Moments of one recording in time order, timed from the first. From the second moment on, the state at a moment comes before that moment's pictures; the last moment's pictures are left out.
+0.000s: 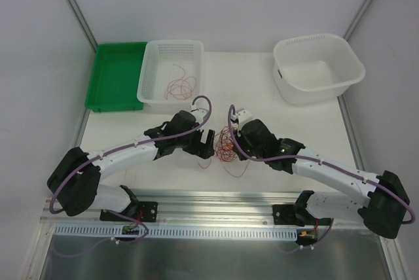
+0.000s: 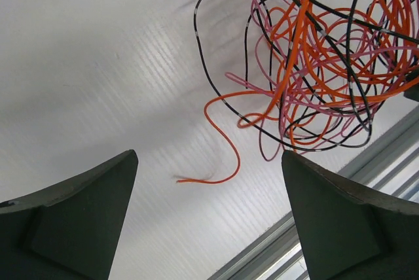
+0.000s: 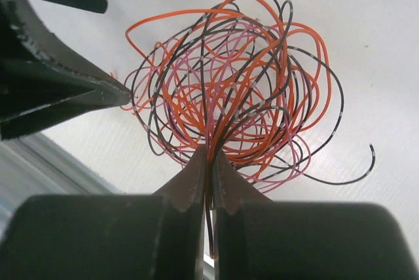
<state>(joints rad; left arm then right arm) -0.77 1.35 0.75 -0.21 0.10 -0.39 0.94 1.16 0.76 -0.35 0.17 0.34</state>
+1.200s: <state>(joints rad) -0.77 1.25 0.80 -0.14 0.20 -0.43 0.93 0.99 0.77 -0.51 0.13 0.20</state>
